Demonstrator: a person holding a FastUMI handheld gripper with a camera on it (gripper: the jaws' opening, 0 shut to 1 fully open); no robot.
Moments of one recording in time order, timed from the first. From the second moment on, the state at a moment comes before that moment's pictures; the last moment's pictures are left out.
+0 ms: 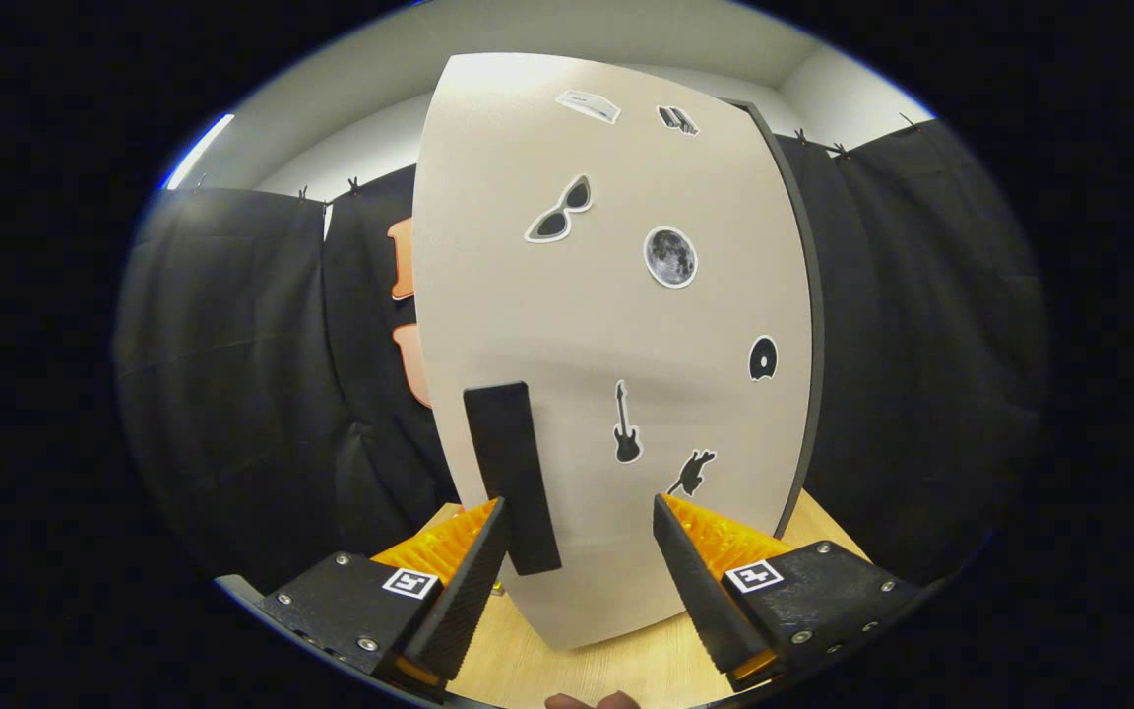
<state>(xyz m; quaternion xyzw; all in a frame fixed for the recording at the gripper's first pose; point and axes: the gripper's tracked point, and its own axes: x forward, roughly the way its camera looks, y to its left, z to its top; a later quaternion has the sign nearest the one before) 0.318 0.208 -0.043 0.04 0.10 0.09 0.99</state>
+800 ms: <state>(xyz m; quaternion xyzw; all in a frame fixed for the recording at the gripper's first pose) 0.394 0.252 -0.046 0.03 0.10 0.13 0.99</state>
